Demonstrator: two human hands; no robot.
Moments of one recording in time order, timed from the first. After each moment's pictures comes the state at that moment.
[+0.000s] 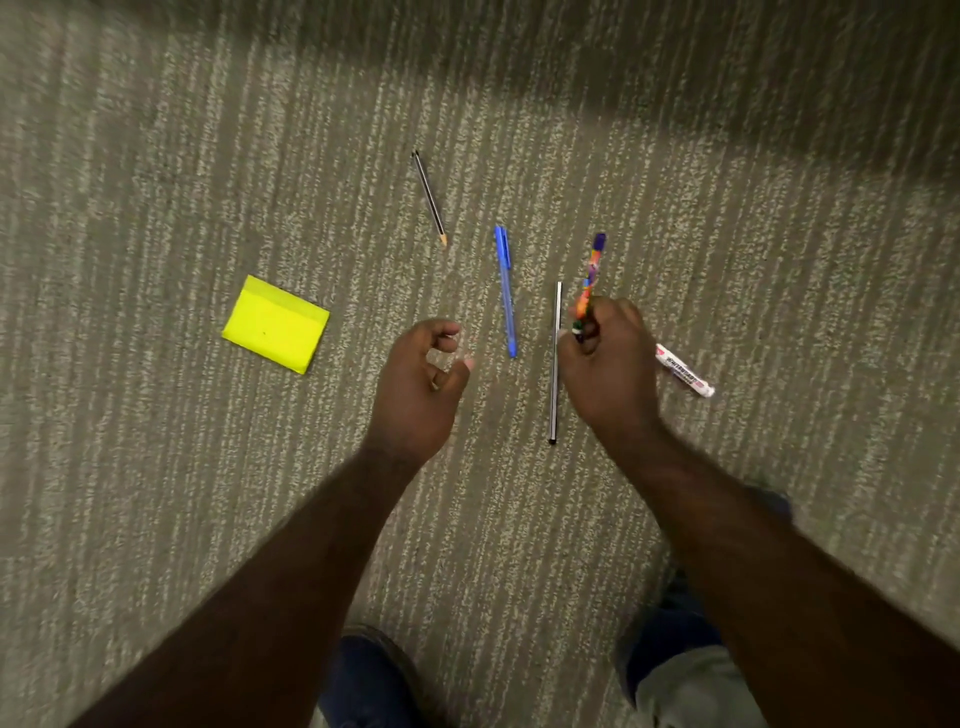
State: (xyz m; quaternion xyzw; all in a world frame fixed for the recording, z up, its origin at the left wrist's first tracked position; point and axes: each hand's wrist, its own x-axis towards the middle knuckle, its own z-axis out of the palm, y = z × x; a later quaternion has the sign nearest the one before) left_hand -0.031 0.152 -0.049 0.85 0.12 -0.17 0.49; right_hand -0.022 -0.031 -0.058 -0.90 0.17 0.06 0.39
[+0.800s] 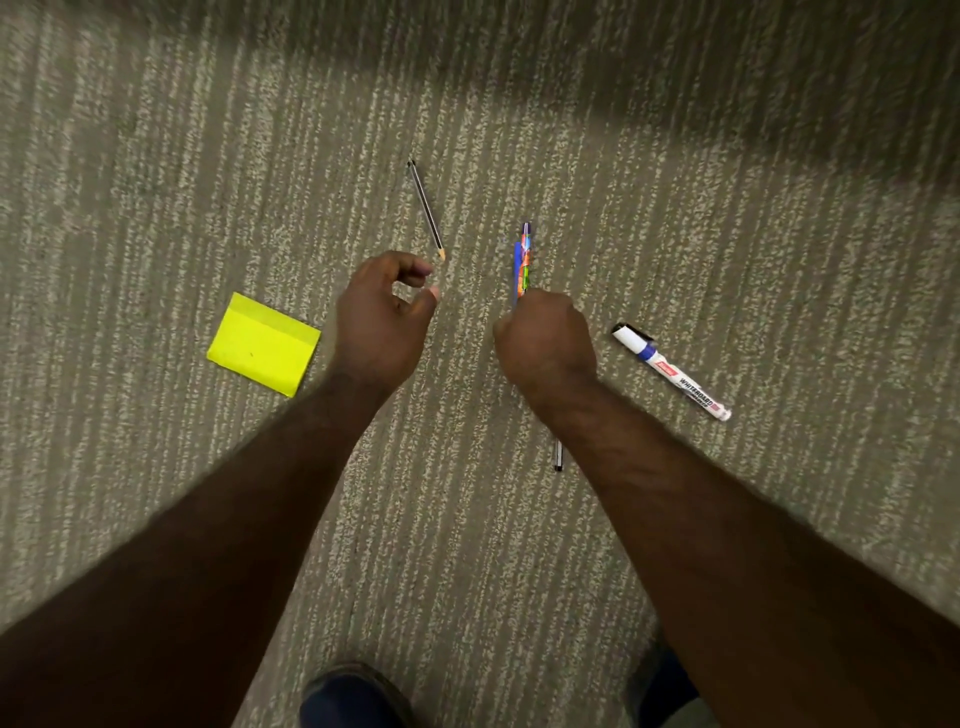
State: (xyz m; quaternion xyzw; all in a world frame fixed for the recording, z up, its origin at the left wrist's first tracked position) left_hand 0.050 0.172 -0.078 0.90 0.10 -0.09 0.41; right_hand 0.040 0.025 -0.068 -0.91 0.20 0.26 0.24
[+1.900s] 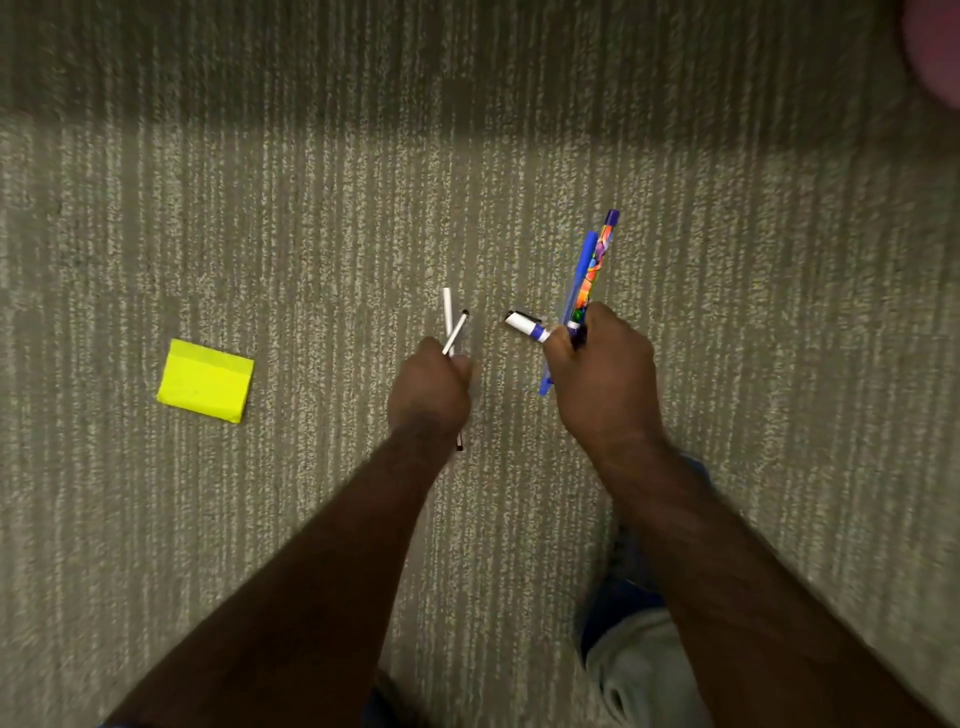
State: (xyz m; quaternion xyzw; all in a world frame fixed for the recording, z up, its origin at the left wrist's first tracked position) left_hand -0.011 0.044 -0.048 0.93 0.11 -0.28 0.21; right_hand -0.034 -0.093 0.014 -0.88 0.31 0.08 0.36
